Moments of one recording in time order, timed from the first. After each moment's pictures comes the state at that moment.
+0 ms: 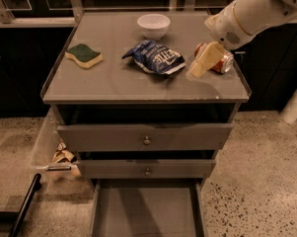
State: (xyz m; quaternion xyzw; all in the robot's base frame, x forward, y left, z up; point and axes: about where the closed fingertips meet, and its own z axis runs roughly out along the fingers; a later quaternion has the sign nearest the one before) arm 0.637 -0.155 0.934 -0.54 0.76 0.06 0.35
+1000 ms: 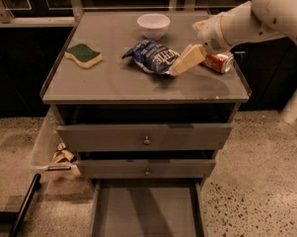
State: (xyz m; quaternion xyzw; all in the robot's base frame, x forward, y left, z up) arm 0.687 -0.126 0.912 -0.50 0.74 0.13 0.43
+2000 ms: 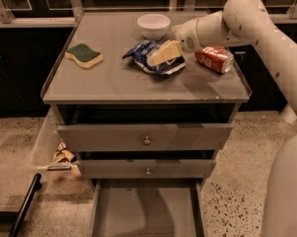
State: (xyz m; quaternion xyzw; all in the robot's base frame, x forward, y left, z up) arm 0.755 -0.073 0.890 -0.45 0.73 0.23 0.46
